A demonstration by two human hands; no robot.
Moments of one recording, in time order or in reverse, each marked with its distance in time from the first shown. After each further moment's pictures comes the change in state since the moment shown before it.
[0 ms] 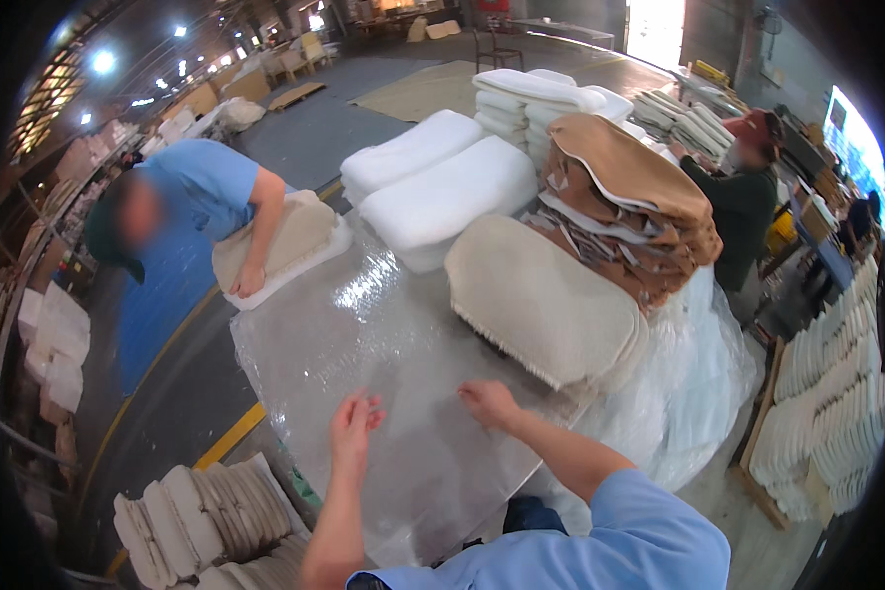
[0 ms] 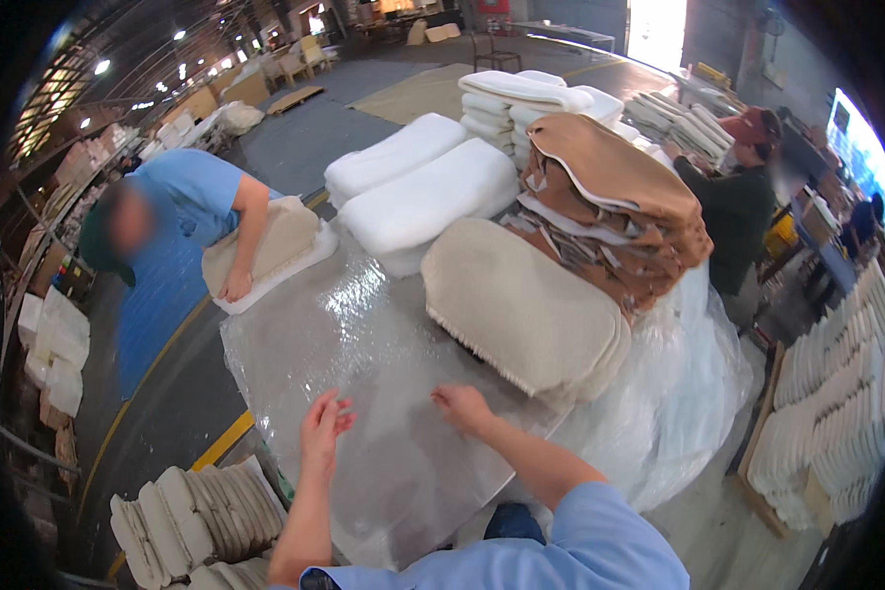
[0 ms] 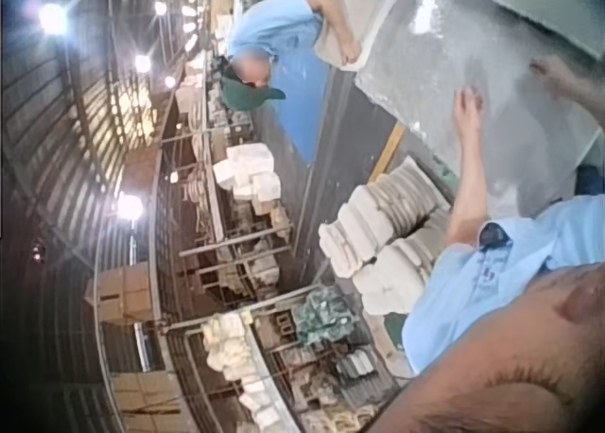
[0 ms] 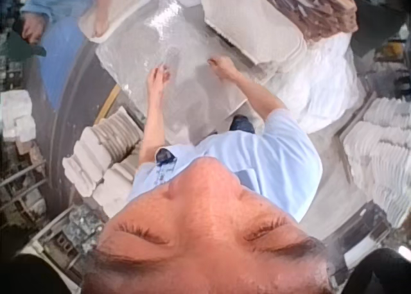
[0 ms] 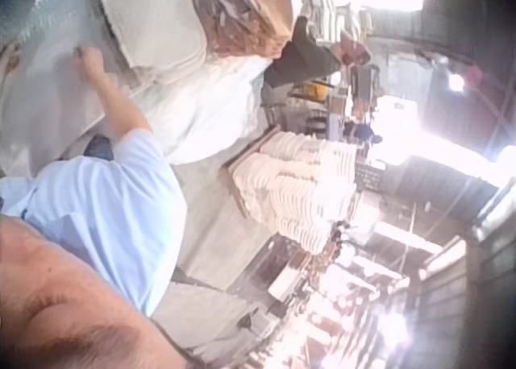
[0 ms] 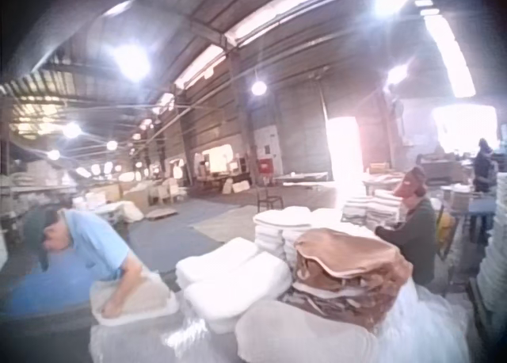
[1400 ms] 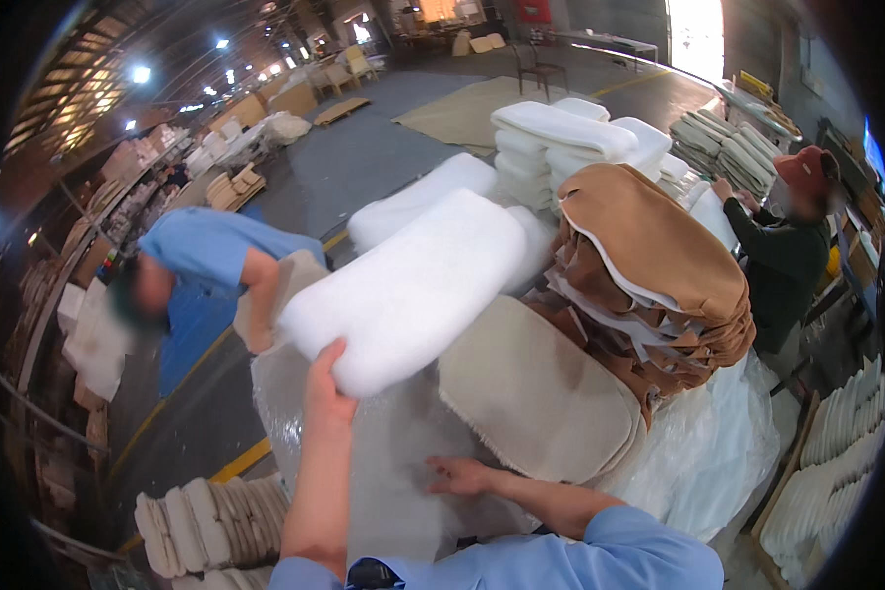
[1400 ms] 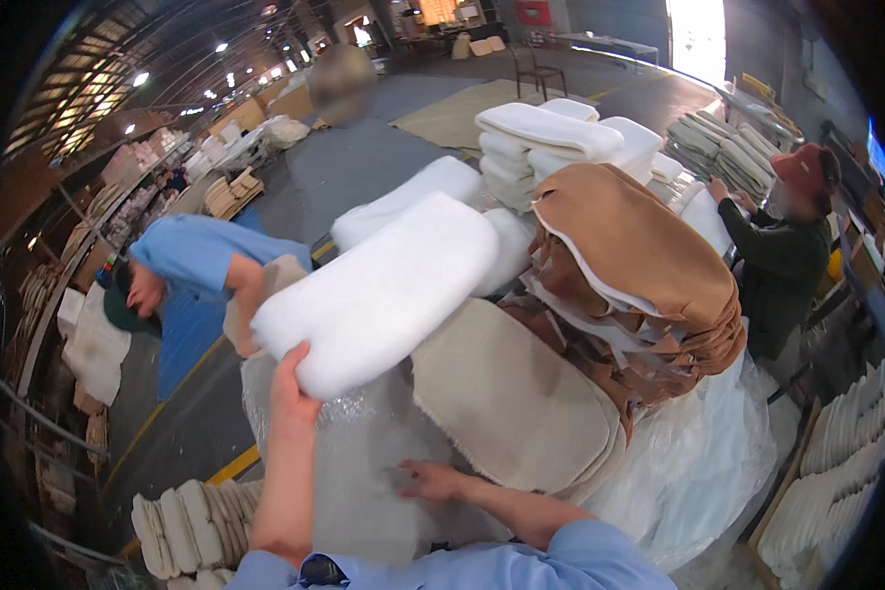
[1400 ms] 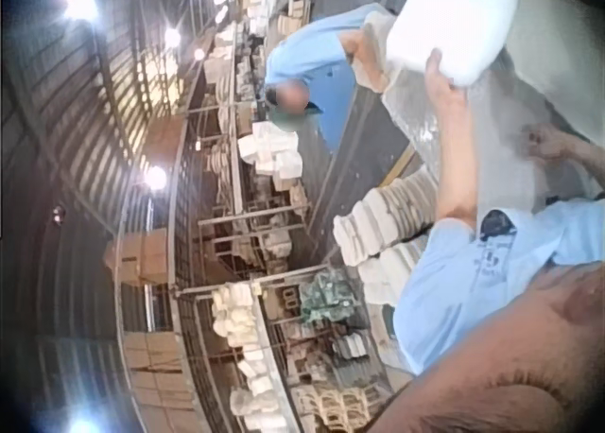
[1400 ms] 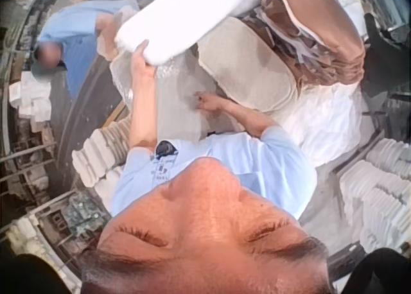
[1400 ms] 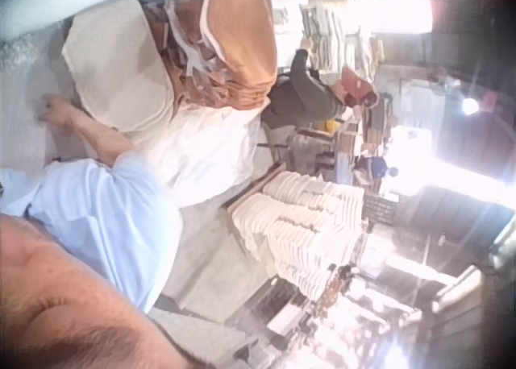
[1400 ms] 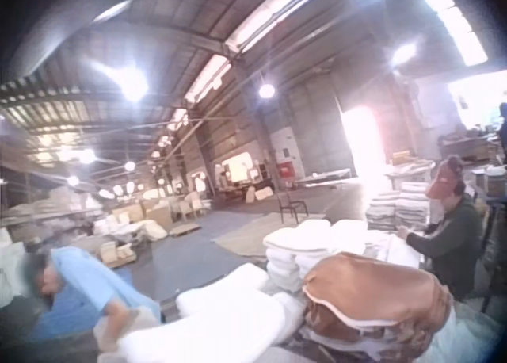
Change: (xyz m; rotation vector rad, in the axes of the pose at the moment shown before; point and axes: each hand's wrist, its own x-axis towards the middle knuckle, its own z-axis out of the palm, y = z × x) left_hand 0.145 0.215 0.197 -0.651 0.066 0.013; right_hand 0.062 0.030 -0.062 0.266 -0.549 -0.164
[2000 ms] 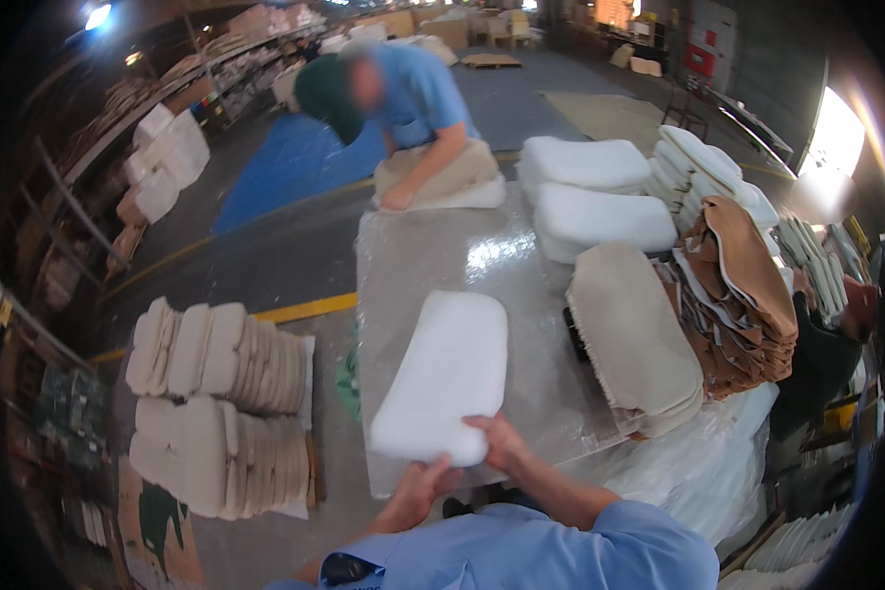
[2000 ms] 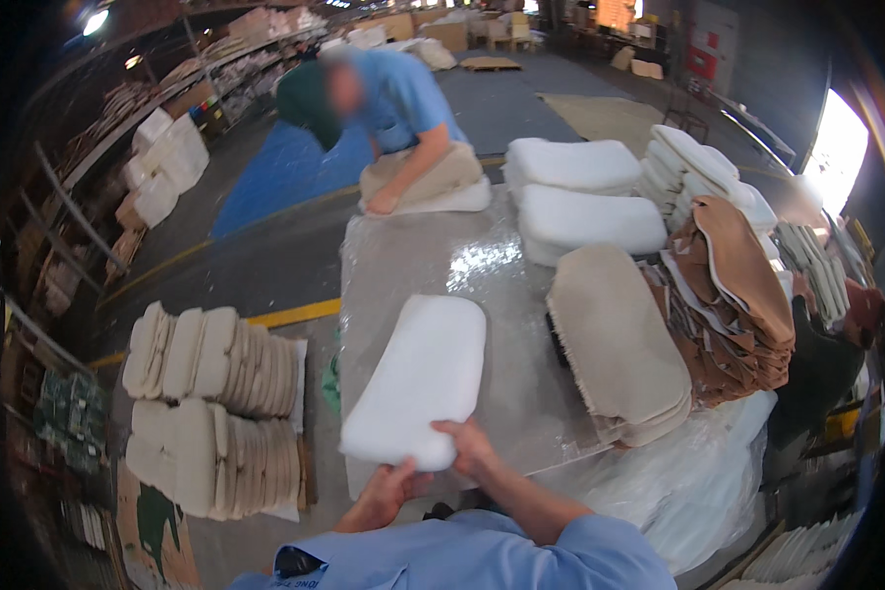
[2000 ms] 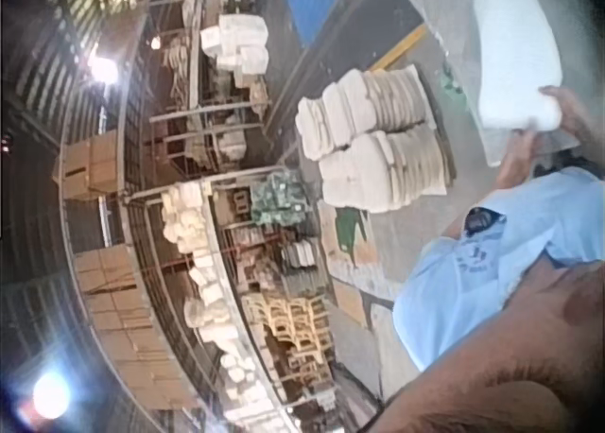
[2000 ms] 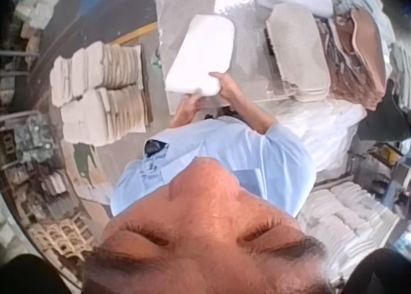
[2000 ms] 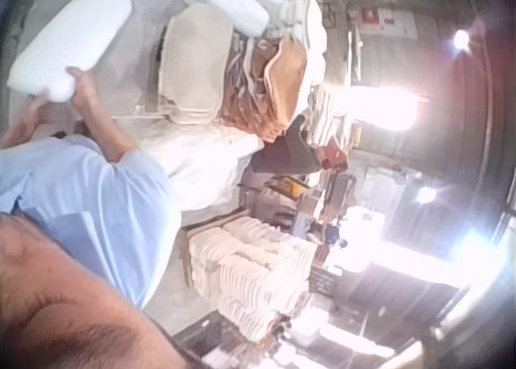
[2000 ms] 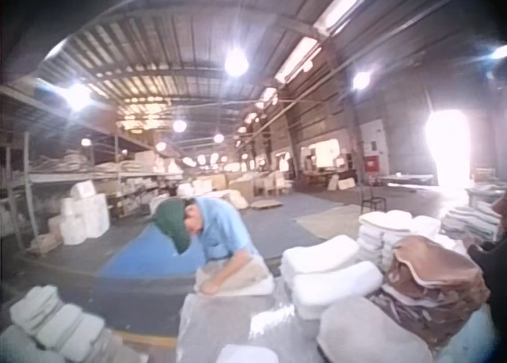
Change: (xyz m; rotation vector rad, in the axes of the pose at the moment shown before) left_hand -0.400 -0.103 -0.287 0.166 0.179 -0.393; right_hand -0.069 -0.102 0.217 1.237 0.141 0.302
